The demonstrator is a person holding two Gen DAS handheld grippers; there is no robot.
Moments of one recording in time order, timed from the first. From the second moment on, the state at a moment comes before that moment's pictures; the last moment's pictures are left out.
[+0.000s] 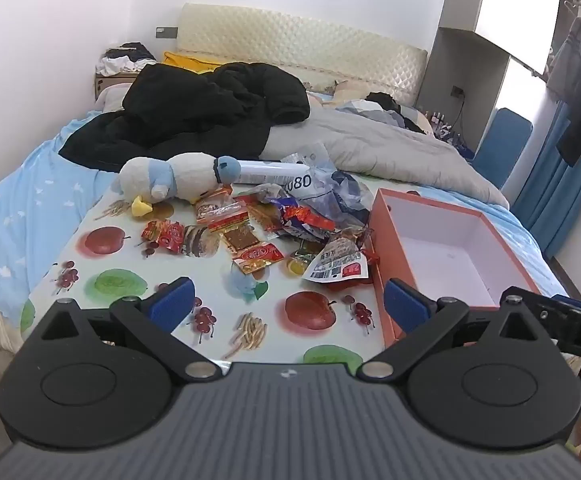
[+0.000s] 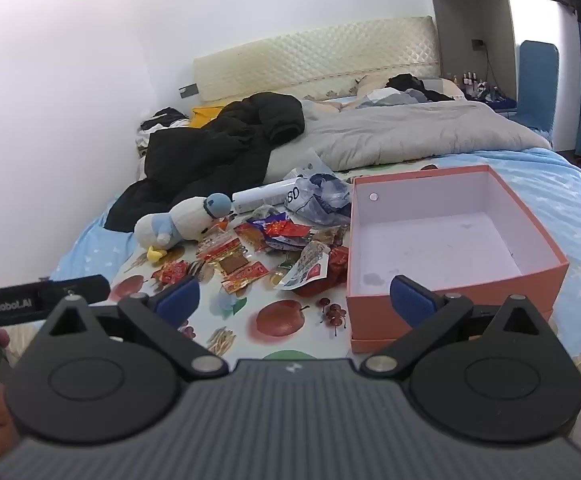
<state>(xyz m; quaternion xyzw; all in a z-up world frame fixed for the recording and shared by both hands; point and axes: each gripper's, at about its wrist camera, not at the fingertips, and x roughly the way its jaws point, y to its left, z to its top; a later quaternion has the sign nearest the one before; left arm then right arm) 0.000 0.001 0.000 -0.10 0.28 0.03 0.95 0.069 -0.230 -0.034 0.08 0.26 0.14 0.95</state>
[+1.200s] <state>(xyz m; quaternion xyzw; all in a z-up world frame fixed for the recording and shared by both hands) 0.000 0.000 0.005 -0.09 0.29 0.02 0.95 0.062 -0.226 -0.038 0.07 0.26 0.14 0.95</state>
